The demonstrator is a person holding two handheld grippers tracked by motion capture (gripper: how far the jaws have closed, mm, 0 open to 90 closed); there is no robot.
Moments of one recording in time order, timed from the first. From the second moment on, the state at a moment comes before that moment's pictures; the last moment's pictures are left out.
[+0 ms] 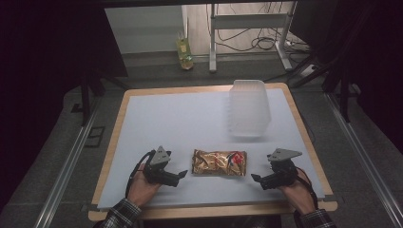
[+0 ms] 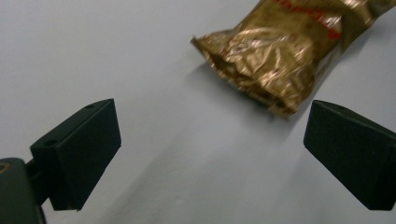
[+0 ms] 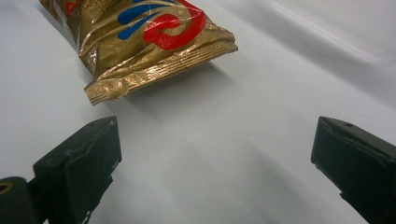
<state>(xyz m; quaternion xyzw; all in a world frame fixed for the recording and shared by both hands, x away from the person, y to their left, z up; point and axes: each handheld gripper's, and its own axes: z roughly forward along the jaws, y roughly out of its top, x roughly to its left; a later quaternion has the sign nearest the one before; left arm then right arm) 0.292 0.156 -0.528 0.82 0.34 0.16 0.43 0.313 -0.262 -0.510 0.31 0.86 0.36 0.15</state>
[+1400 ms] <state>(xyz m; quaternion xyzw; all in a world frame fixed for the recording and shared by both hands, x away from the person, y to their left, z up) 0.319 0.096 -0.535 0.84 0.31 0.12 0.44 0.315 -0.261 -0.512 0.31 0.87 0.36 0.15</state>
